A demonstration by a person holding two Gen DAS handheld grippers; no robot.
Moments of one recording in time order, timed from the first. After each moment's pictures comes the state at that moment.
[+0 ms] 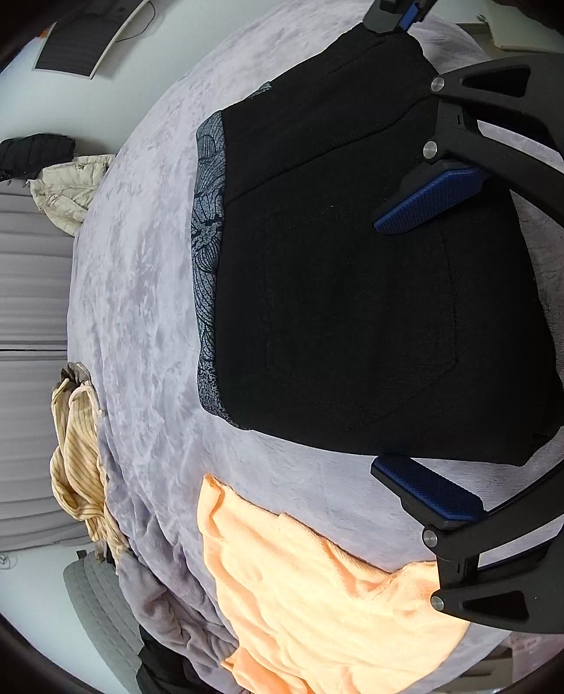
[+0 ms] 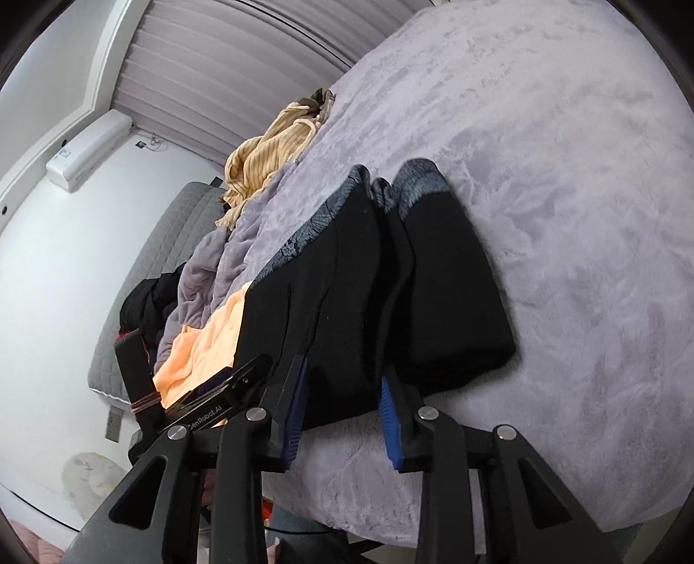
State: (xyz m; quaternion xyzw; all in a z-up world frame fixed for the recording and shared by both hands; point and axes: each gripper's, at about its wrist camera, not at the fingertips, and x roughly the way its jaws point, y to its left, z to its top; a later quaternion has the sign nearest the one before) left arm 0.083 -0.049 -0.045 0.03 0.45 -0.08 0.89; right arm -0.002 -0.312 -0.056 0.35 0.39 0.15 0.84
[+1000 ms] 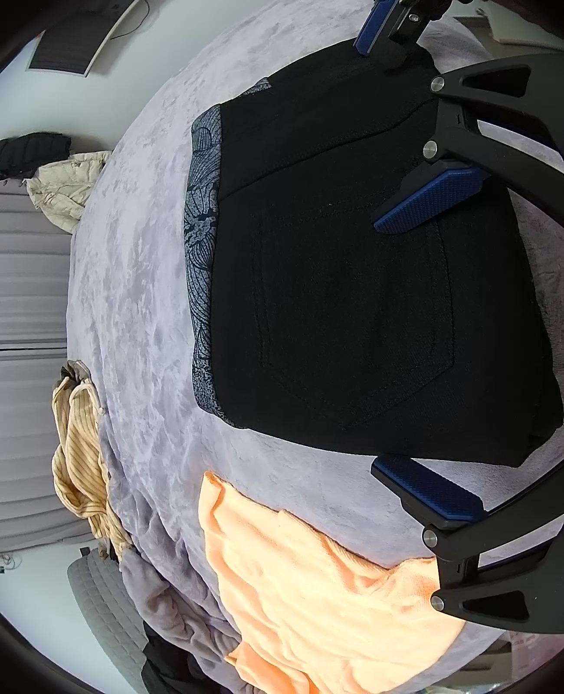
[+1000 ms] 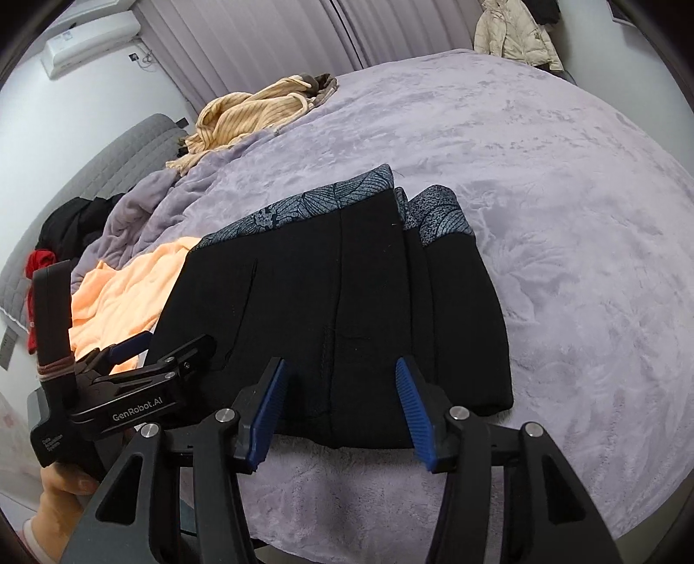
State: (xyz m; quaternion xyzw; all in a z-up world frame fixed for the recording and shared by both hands) left arm 0.079 -0.053 -0.046 0.04 0.44 -0.07 0.89; right arm 0.013 -0.261 -0.037 0.16 0.43 0.07 0.89
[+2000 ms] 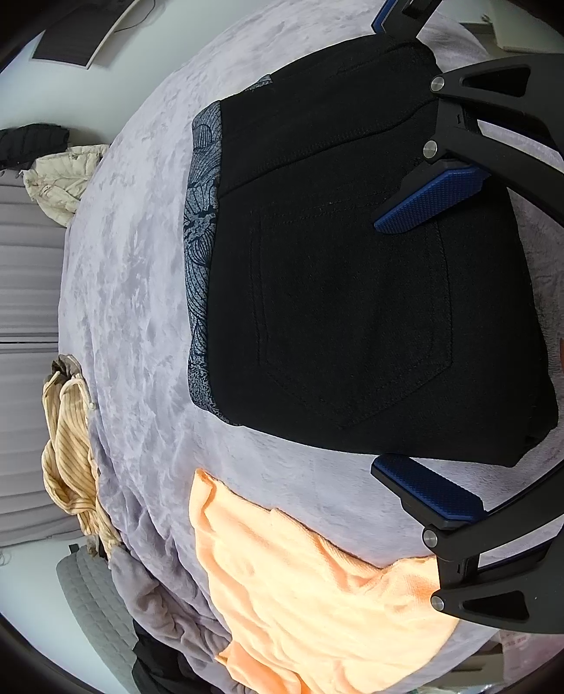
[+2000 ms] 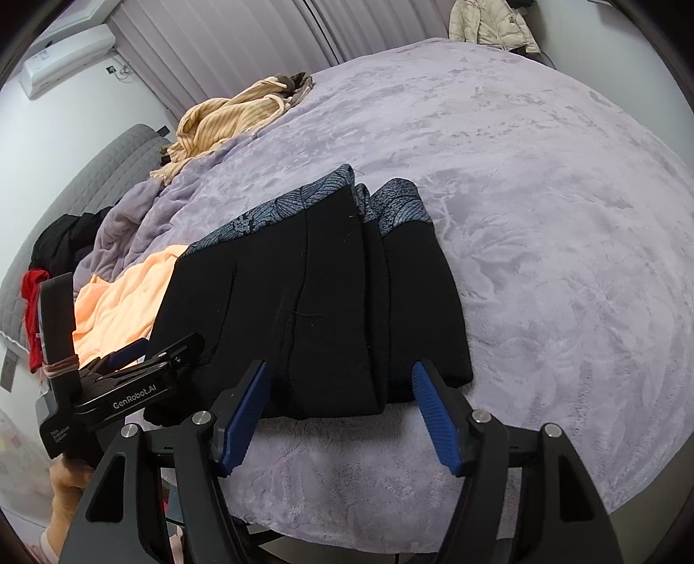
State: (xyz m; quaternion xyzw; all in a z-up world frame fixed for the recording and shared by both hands) left arm 0.084 -0.053 -0.044 0.03 0.46 -0.06 0.88; right arm 0.000 -0.285 -0.030 0.18 0.44 0.04 0.88
